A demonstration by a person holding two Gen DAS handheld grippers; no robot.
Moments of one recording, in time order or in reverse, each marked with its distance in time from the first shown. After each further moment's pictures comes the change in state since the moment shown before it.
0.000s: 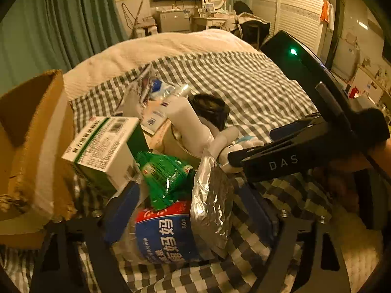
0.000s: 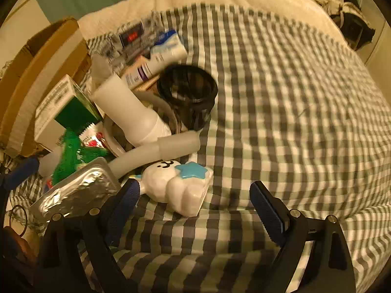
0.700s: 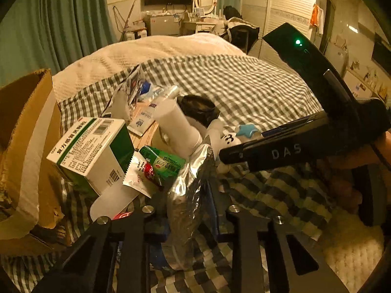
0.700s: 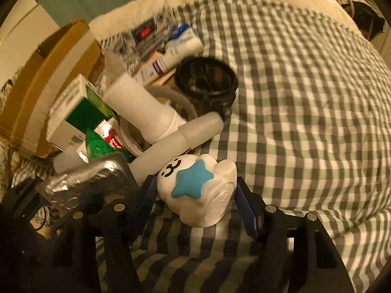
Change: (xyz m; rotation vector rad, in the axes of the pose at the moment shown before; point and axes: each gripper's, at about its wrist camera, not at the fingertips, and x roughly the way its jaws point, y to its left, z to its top) left arm -0.001 0.002 -0.001 0.012 -0.050 -0.077; right arm -0.010 -0.009 -0.002 0.030 -0.039 0.105
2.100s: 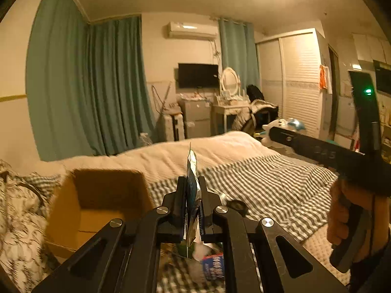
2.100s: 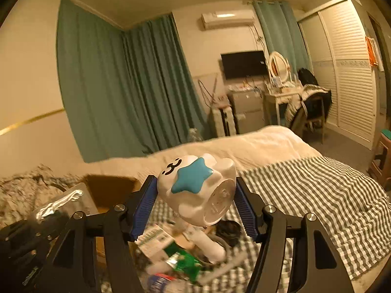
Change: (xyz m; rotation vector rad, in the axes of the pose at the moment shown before) left arm -0.216 0.063 0.022 -0.034 -0.510 0.189; right arm -0.225 0.128 -0.040 0.046 -0.900 -0.078
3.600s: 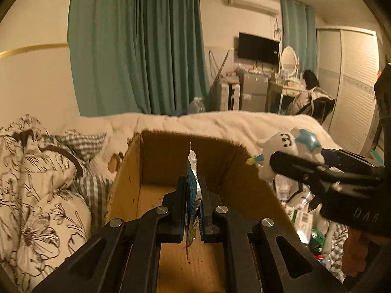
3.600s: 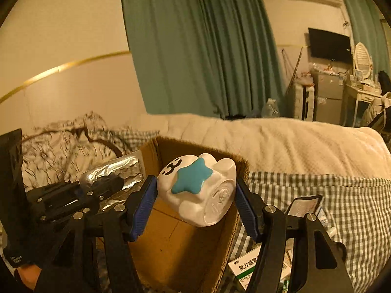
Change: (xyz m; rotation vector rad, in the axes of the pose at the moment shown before) left arm 0.093 0.160 -0.033 -0.160 0.231 0.241; right arm 0.172 0.162 -0.044 -0.227 0.297 0.359
